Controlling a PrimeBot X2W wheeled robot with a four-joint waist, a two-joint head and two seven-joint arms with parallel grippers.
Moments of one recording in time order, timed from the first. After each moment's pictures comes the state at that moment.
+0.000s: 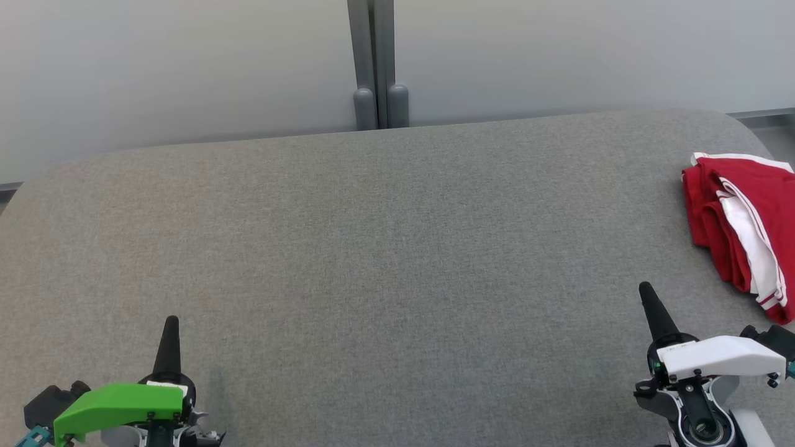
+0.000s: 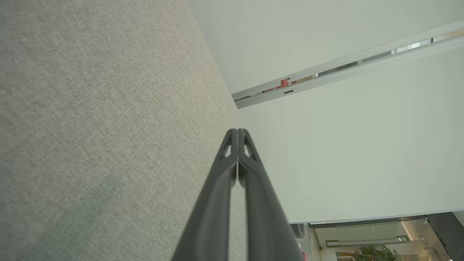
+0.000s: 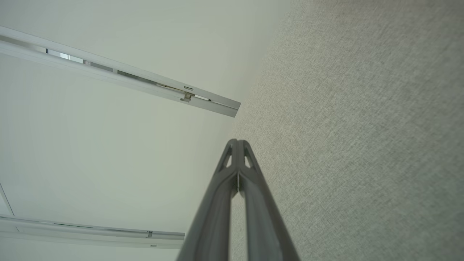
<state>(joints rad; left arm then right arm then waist) -0.06 0.04 0.09 0.29 -1.26 -0.13 0.02 -0.13 -0.04 -0.09 0.31 1.25 0.13 0.02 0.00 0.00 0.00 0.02</state>
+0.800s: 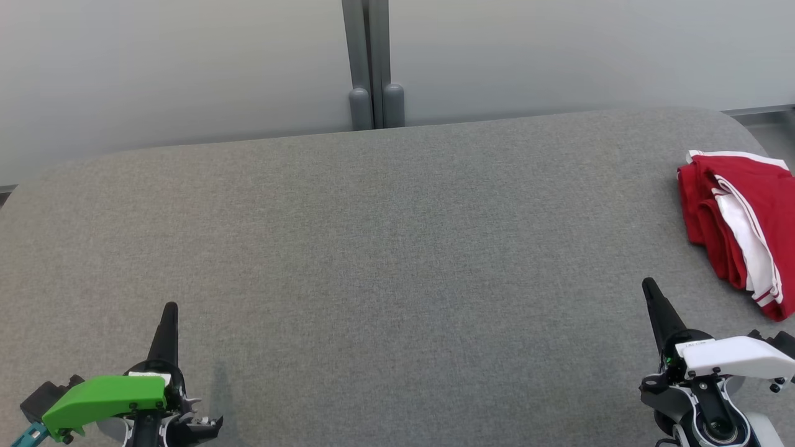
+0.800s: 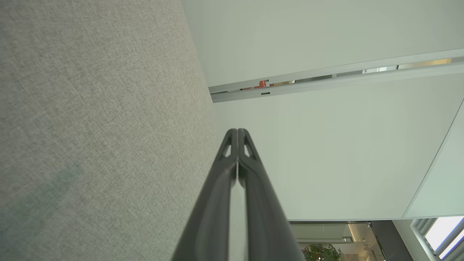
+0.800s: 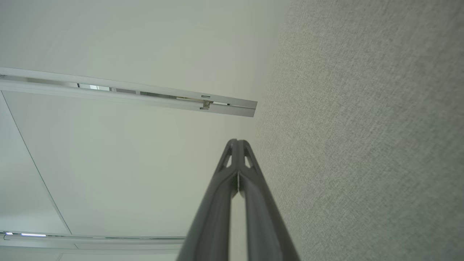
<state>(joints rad) -0.08 0.04 0.10 0.26 -1.45 -0.13 0.07 -0.12 -0.05 -0.10 0.28 1.45 0.13 0.07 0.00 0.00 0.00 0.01</state>
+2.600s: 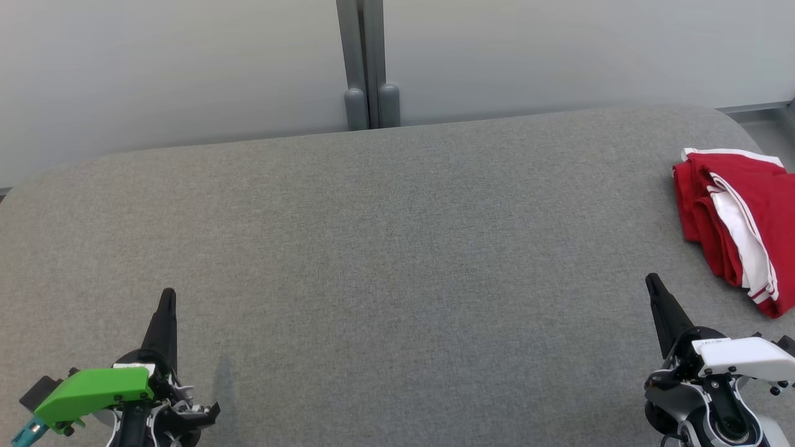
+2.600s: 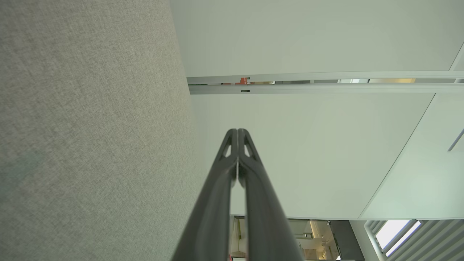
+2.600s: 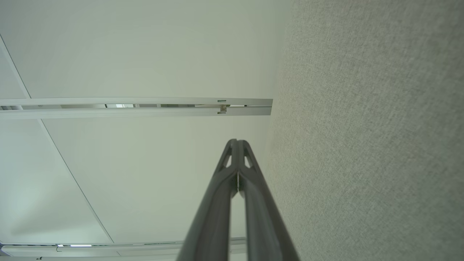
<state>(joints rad) -0.10 0.05 0.11 0.24 -1.61 -0.13 0.11 -0.11 -0.05 -0.11 0.25 1.61 0.13 0.12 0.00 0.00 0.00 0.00</state>
